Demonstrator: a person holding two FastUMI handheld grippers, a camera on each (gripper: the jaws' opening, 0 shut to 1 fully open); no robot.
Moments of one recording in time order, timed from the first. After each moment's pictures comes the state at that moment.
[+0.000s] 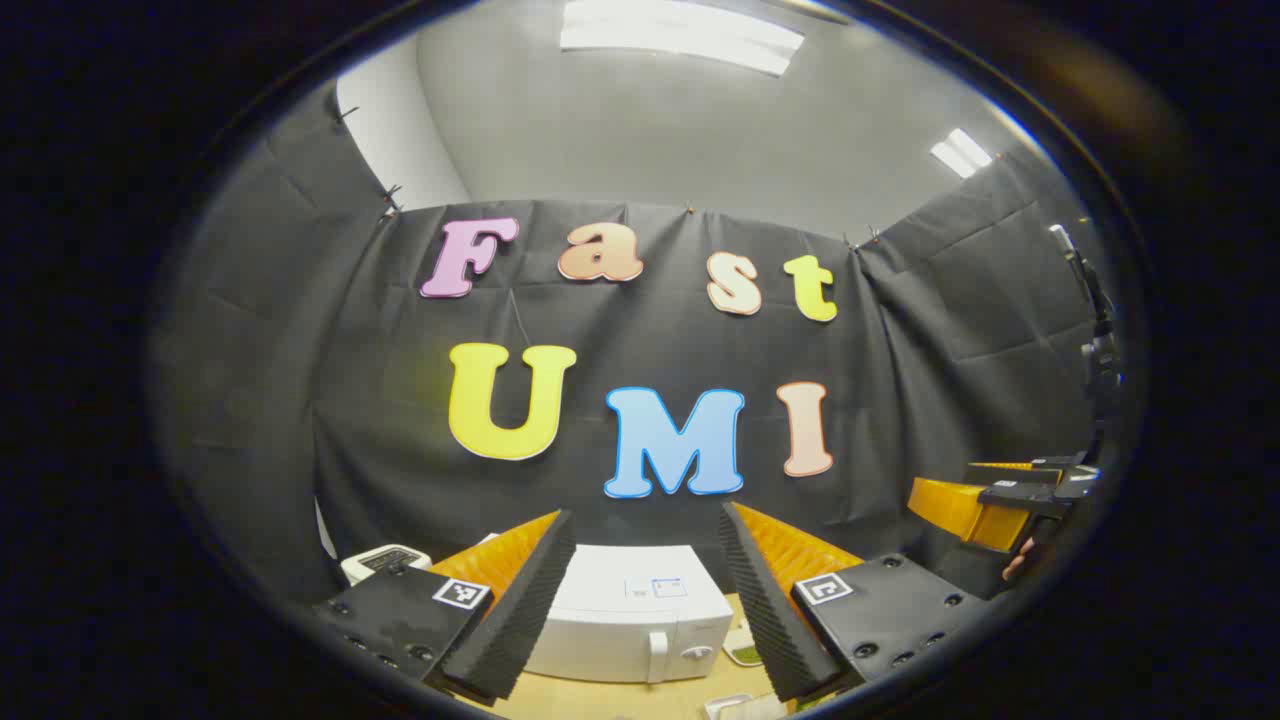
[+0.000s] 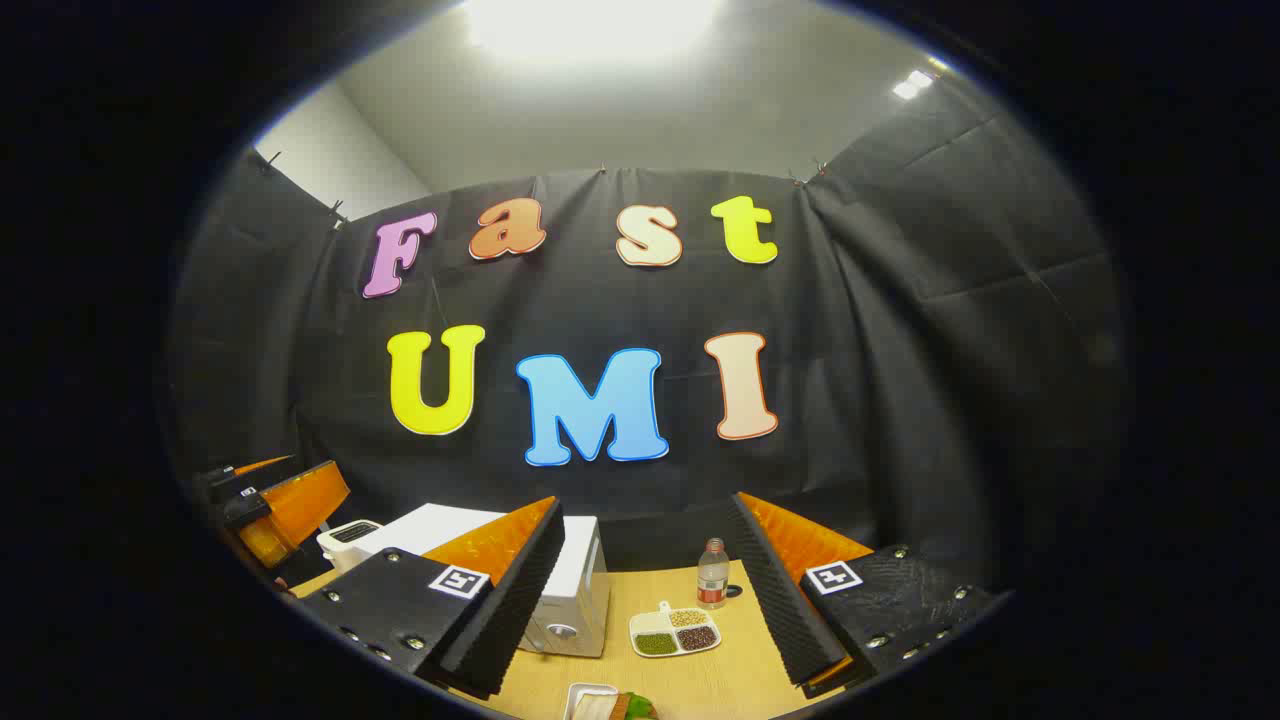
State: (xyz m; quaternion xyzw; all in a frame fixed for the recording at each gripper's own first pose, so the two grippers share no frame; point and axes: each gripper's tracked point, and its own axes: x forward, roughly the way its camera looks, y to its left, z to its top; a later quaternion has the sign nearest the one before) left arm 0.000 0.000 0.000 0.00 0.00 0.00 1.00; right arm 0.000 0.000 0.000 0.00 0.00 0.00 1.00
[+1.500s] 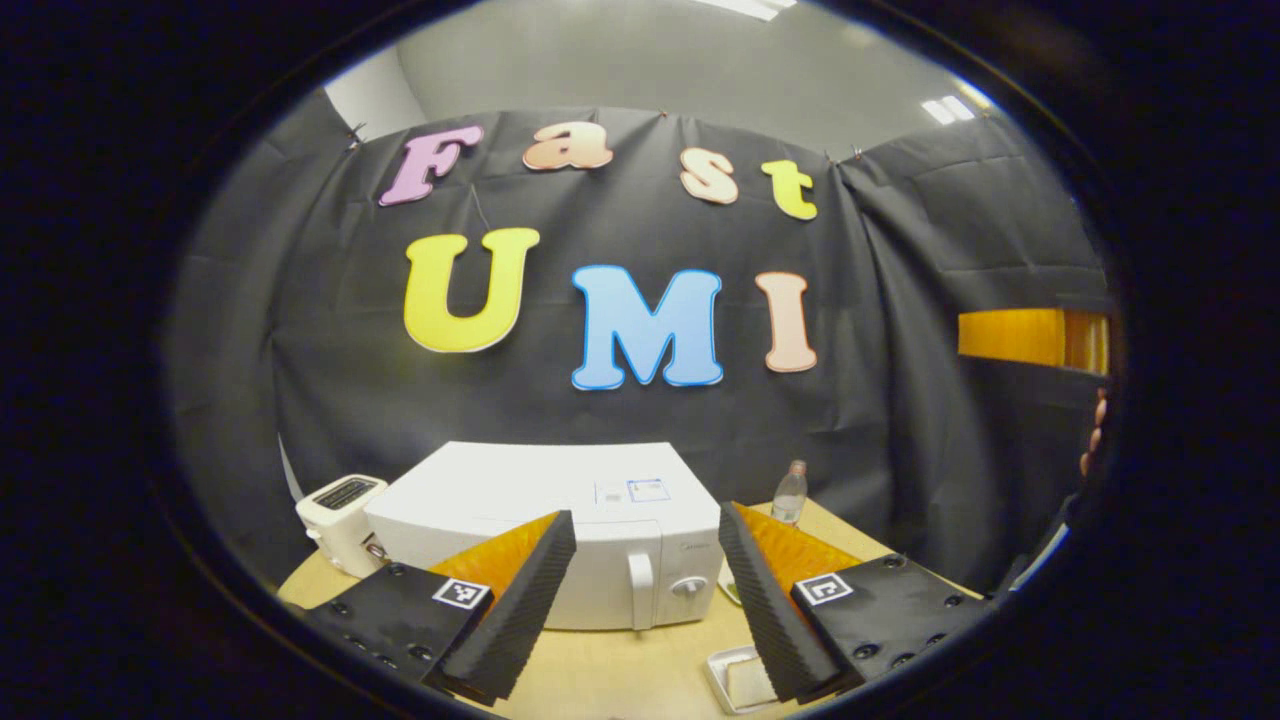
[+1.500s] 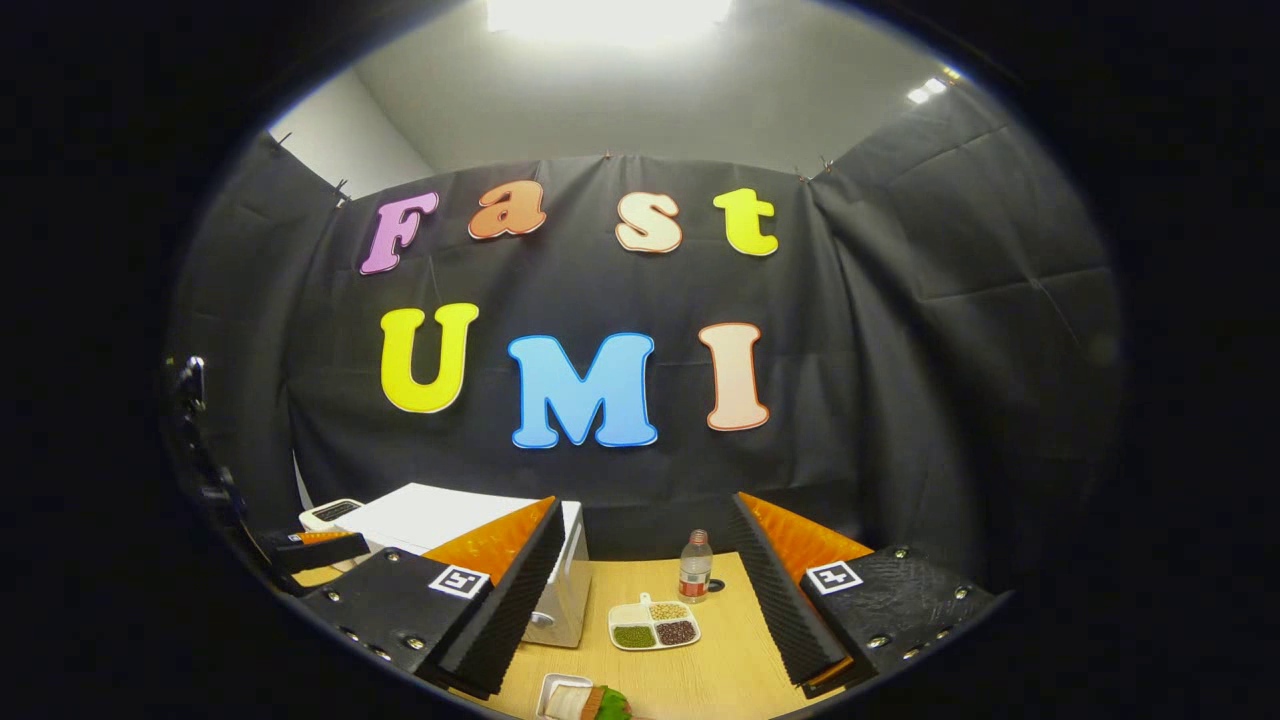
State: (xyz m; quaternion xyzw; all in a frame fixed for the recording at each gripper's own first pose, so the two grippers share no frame) left arm 0.036 -0.027 -0.172 0.01 0.15 -0.05 0.99; right arm 0.002 -0.020 -0.021 -0.03 0.02 -0.02 1.00
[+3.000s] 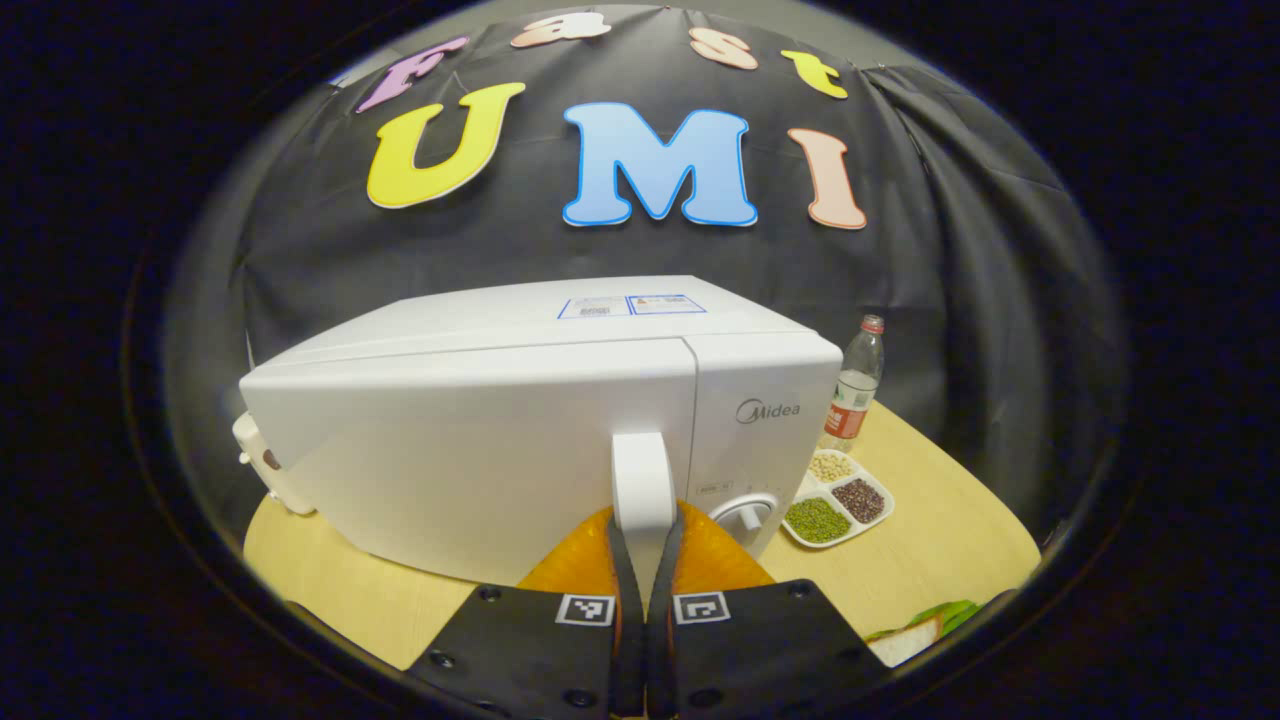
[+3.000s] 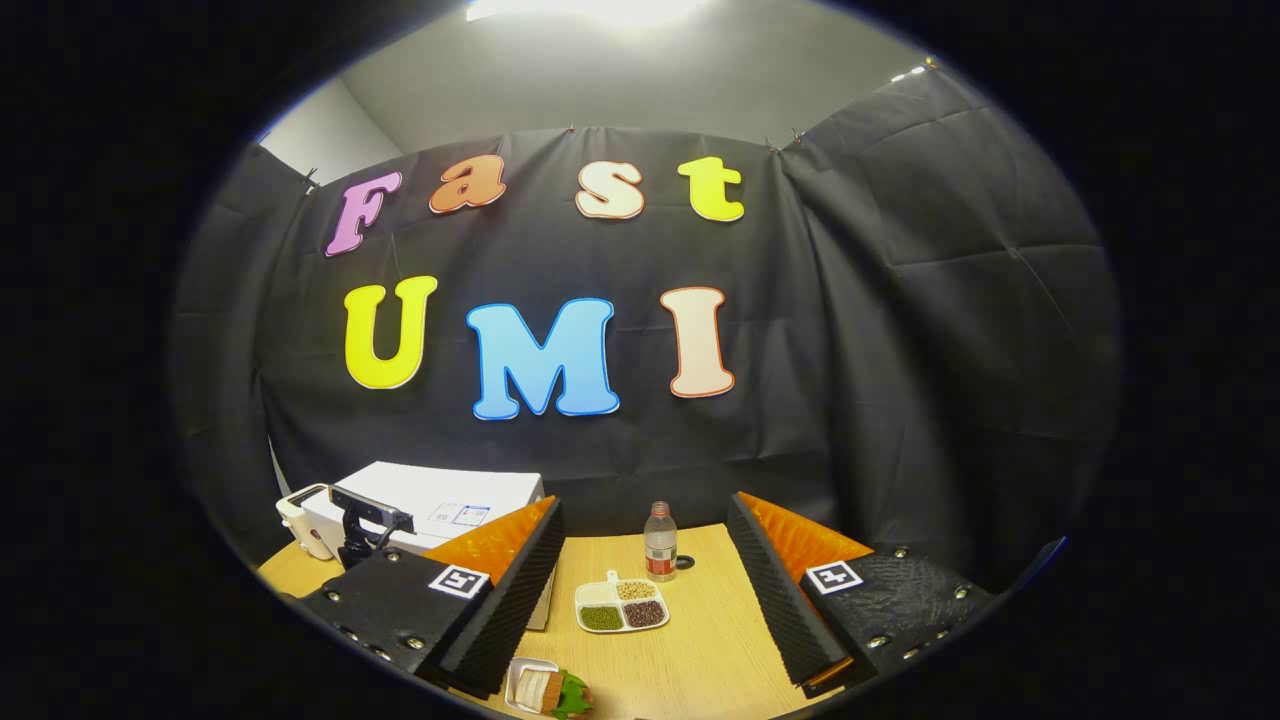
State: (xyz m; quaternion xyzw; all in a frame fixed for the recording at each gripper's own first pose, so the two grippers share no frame) left arm 0.110 -0.030 -0.385 0.01 0.30 -0.03 0.95; right arm 0.008 -0.066 -0.051 -0.02 0.06 -0.05 1.00
